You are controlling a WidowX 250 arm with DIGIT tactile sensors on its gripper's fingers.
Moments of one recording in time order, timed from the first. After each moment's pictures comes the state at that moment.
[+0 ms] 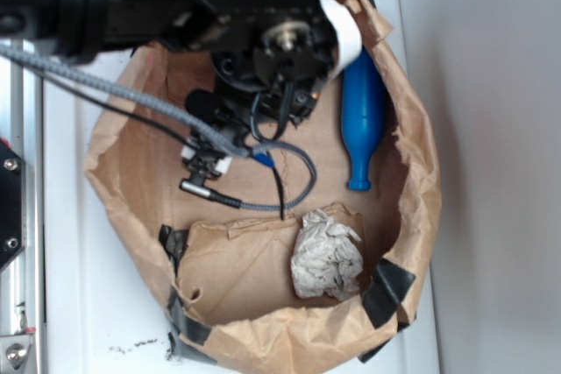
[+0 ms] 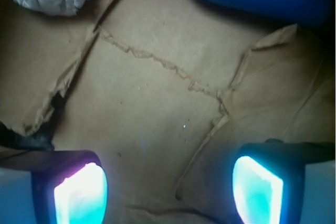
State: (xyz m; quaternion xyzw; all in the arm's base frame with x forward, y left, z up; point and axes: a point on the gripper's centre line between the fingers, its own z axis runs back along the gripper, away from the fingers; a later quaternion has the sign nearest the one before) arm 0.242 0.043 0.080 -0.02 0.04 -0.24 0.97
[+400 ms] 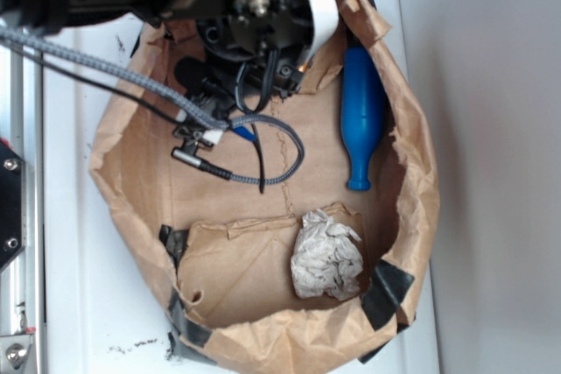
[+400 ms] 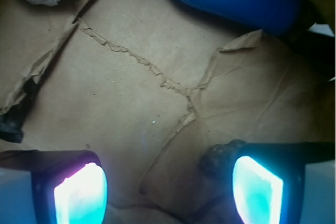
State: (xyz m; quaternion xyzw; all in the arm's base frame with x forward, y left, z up) arm 0.249 0.062 0.087 0.02 0.01 -0.28 0.96
